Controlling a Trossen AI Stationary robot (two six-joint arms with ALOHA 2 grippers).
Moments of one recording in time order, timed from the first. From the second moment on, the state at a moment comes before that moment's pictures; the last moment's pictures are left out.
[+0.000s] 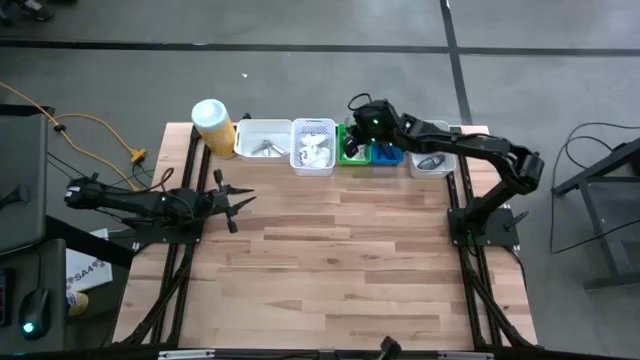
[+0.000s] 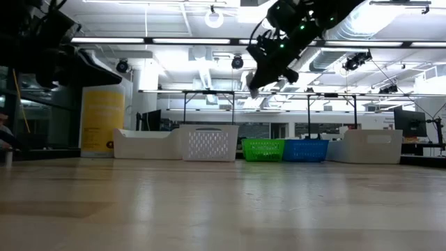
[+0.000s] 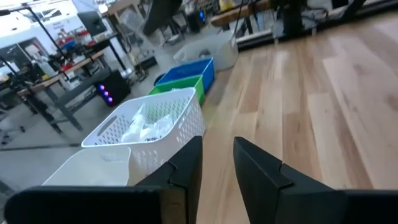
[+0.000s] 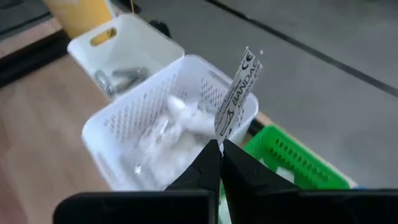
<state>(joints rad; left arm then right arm) -0.15 0.23 0.08 0.04 -0.53 0.28 -0.50 1.56 1.17 -0.20 0.13 0.22</state>
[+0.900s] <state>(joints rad) -0.15 0.06 0.06 -0.07 -0.38 0.23 -0.57 1.80 1.40 -0.46 0.18 0.40</state>
